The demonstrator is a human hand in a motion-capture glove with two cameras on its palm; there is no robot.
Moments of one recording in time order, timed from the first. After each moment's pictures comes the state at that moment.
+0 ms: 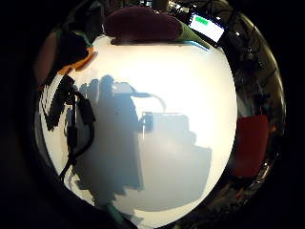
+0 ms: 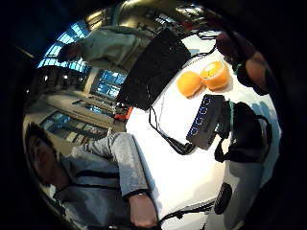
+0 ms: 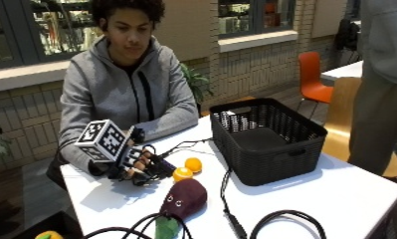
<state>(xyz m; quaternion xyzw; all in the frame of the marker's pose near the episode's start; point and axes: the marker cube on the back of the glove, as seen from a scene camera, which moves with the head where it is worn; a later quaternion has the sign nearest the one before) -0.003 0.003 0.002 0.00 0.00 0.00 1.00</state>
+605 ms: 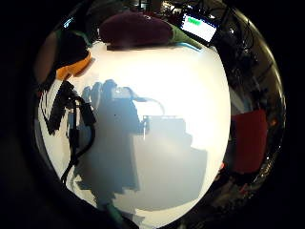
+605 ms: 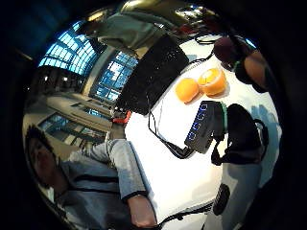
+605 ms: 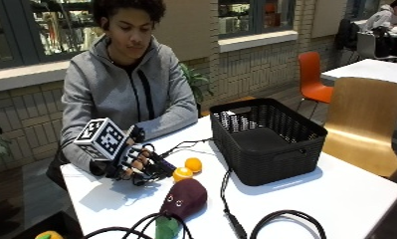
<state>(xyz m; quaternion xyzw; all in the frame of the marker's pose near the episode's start) -0.007 0.005 0.003 0.04 0.01 0.02 1.00</state>
